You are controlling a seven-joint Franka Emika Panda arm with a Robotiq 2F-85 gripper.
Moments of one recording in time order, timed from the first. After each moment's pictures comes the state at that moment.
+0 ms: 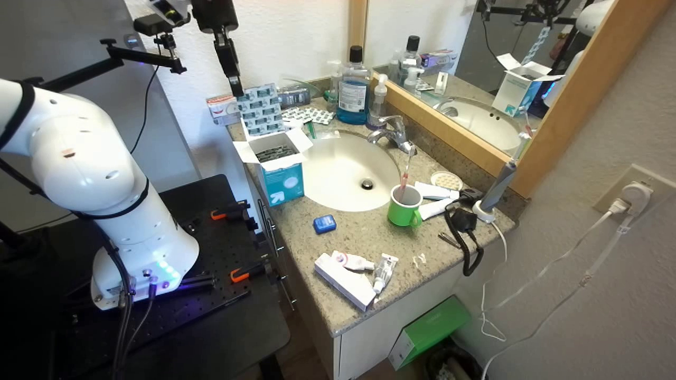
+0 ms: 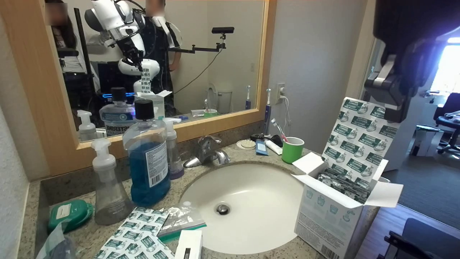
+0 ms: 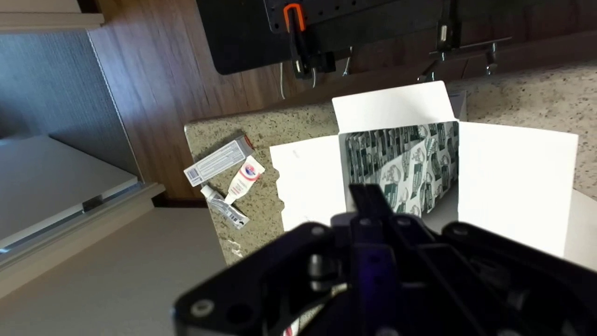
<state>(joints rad) 0.17 -0.72 0.35 -2.54 -0.18 1.63 0.67</state>
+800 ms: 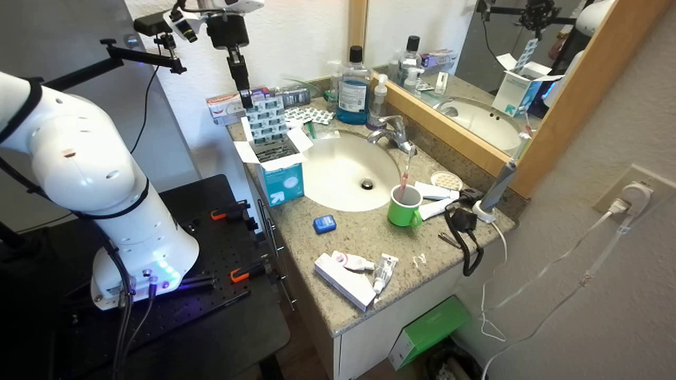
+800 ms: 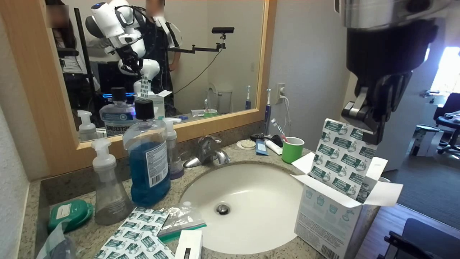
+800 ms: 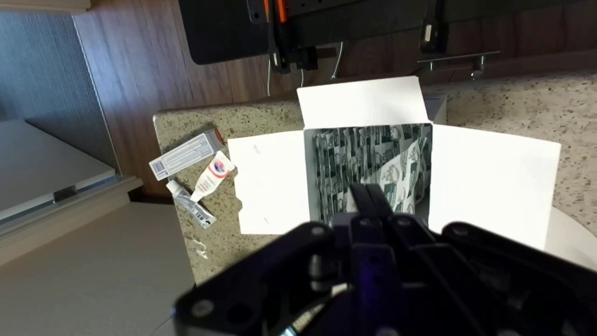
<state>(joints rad) 0.18 -0.62 0.35 -2.57 -0.18 1.74 0.65</state>
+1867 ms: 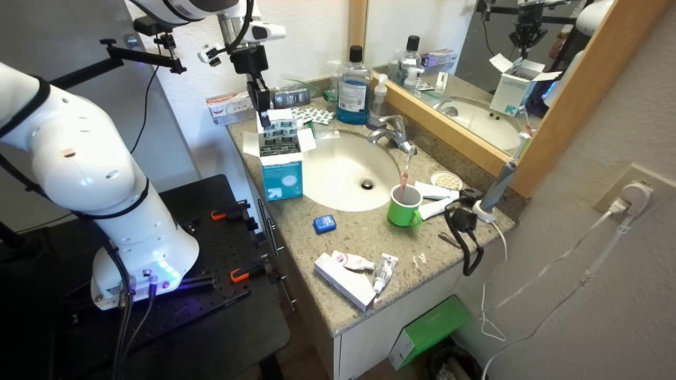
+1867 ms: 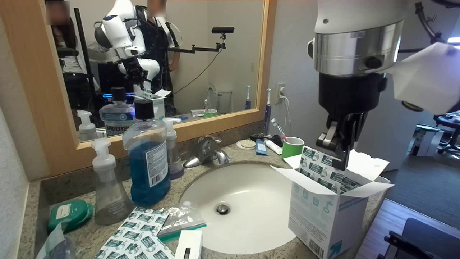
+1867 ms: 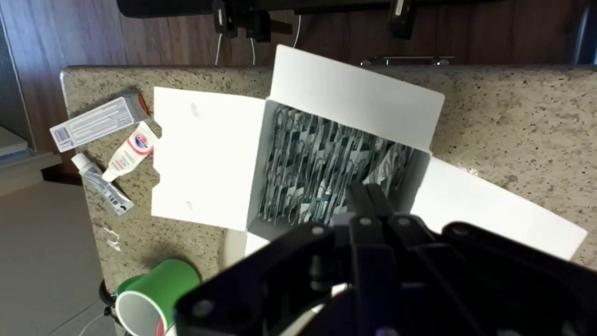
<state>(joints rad) 0.18 -0.52 0.28 -2.65 -0.17 2.01 0.51</state>
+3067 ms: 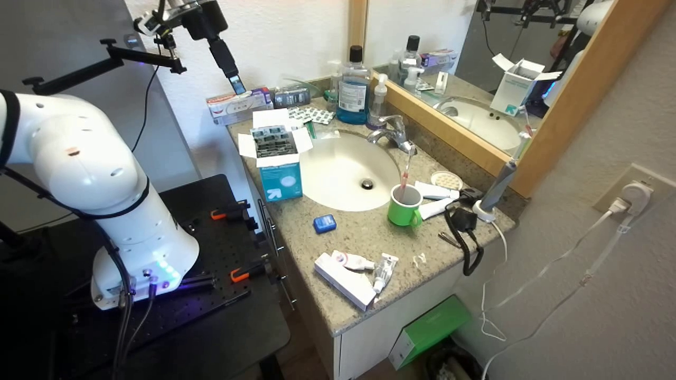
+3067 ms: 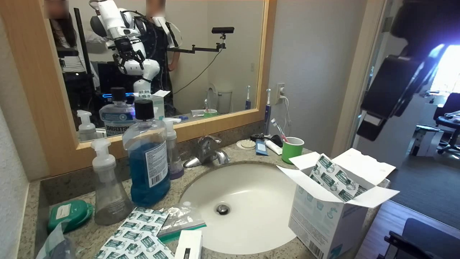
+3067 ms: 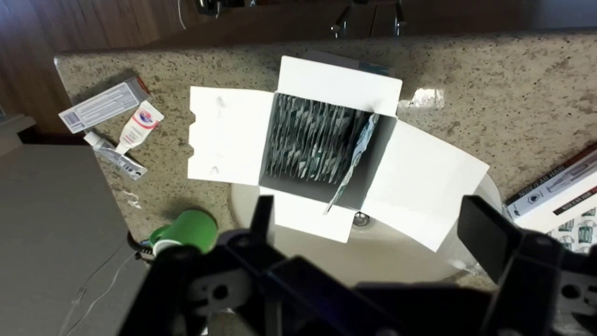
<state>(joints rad) 0.22 -0.94 0.32 -2.73 -0.05 1.92 0.51</state>
